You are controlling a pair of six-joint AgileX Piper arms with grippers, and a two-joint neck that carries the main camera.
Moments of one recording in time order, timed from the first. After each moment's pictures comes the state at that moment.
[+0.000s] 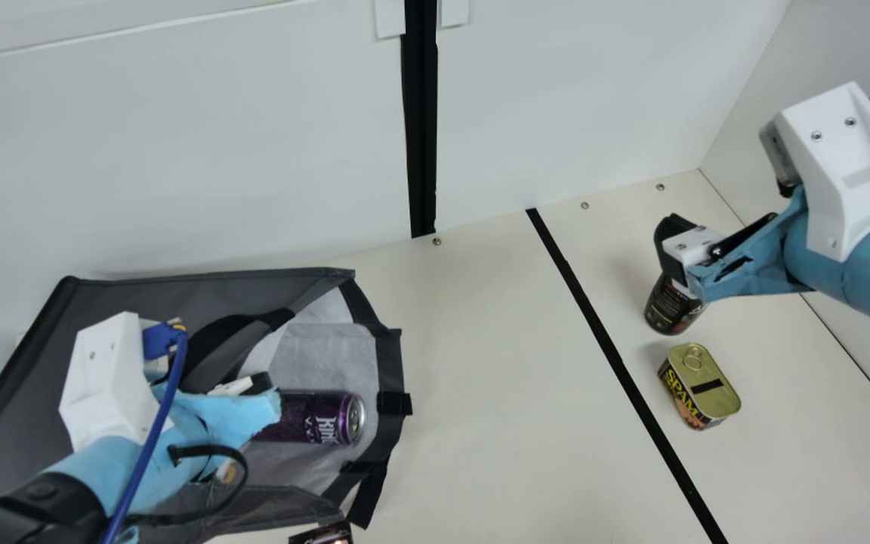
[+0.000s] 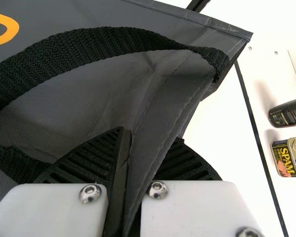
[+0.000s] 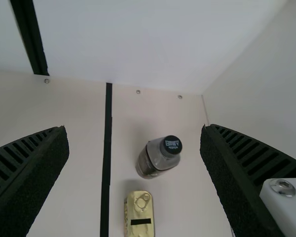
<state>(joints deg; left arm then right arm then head) -36.7 82.3 -72.0 -2.4 38.7 -33.4 -20.2 63.9 -84.7 4.0 57.1 -24.7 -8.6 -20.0</state>
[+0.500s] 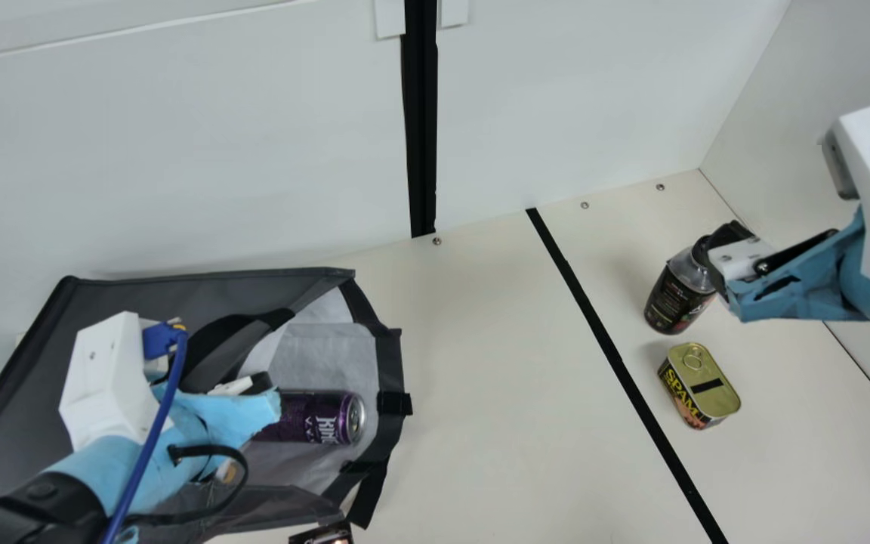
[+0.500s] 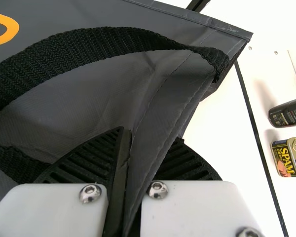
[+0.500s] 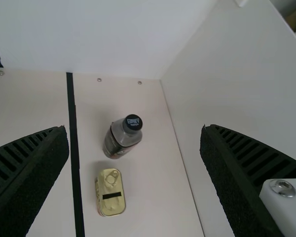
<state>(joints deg) -36.7 82.3 -72.0 -2.4 38.7 -33.4 -6.9 59.7 -88.6 -20.8 66.6 -6.2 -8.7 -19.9</state>
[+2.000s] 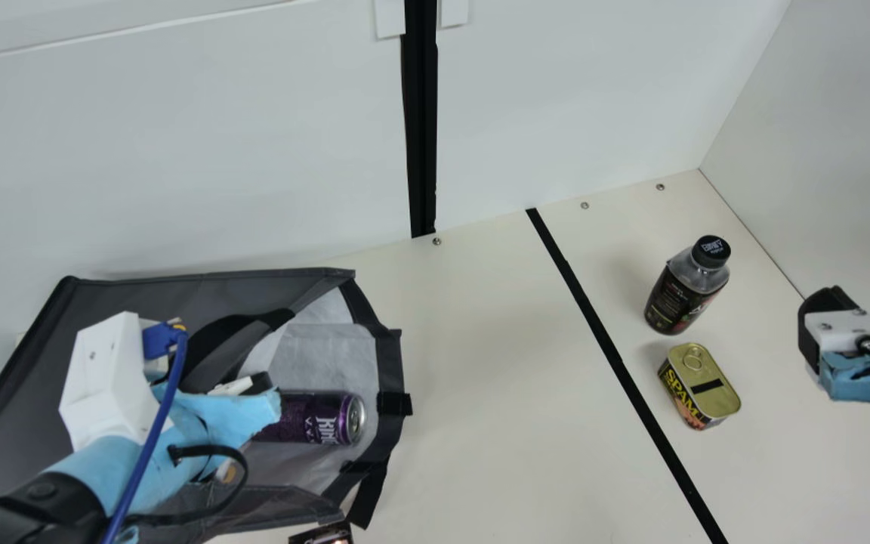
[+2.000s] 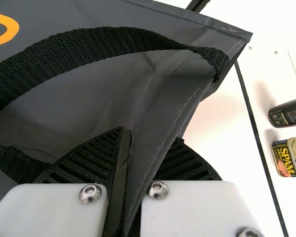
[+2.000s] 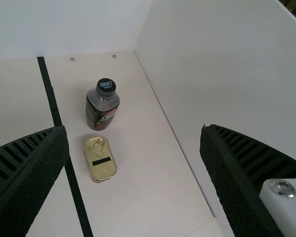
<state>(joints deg) -36.7 82.3 -72.0 -2.4 38.7 -33.4 -24.5 50.6 -83.6 -11.0 70.0 -10.9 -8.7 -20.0</state>
